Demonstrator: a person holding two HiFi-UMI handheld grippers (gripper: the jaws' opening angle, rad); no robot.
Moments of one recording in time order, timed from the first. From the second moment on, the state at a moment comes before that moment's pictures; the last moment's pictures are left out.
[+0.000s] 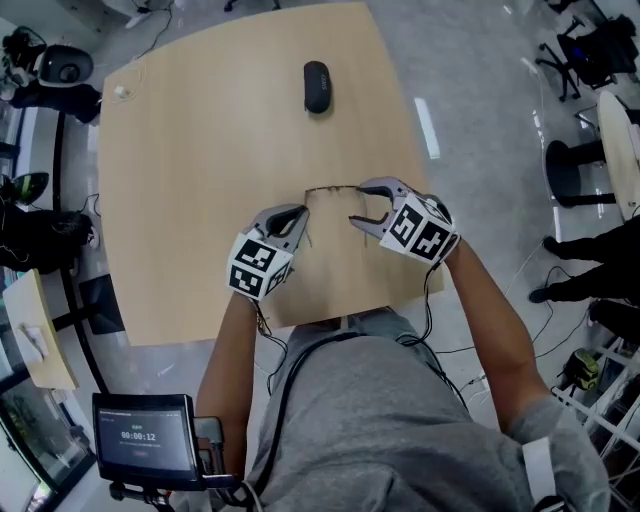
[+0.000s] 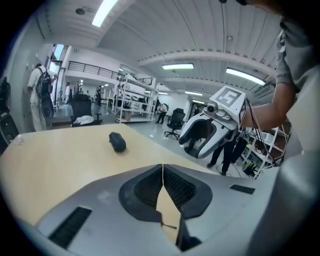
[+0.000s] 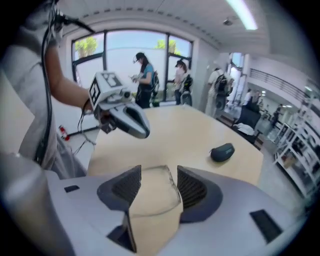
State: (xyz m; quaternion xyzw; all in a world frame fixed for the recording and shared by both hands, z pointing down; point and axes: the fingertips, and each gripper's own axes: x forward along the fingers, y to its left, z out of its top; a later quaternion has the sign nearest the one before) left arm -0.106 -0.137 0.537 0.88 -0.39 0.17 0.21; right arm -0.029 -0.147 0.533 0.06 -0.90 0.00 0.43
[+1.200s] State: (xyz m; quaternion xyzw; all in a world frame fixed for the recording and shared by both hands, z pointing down) left arm -0.114 0.084 0.182 0.84 -0.54 -0.04 -0.11; right arm 0.067 0.045 0.163 0.32 -0.95 -0.05 0.02
